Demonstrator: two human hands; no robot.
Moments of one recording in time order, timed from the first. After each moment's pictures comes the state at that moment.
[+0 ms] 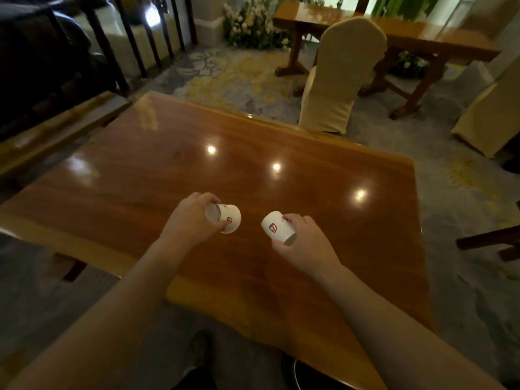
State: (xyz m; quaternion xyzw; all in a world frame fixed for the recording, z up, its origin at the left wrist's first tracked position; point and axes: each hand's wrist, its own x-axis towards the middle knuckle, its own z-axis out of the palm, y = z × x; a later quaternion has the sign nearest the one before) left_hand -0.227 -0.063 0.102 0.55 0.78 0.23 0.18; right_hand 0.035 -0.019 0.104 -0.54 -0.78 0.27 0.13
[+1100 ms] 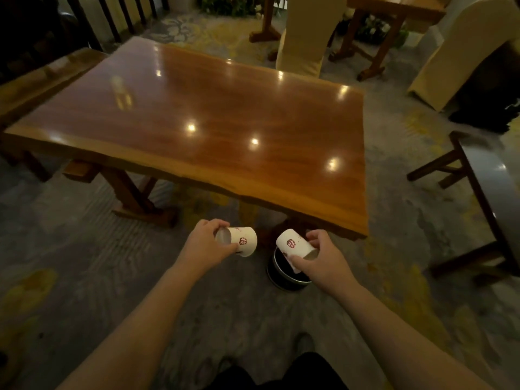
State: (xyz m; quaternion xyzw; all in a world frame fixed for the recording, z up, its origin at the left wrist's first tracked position) left_hand -0.044 -0.445 0.056 0.49 0.76 0.24 0.34; right_hand 0.227 -0.409 0.067 -0.65 -0.64 0.39 0.14
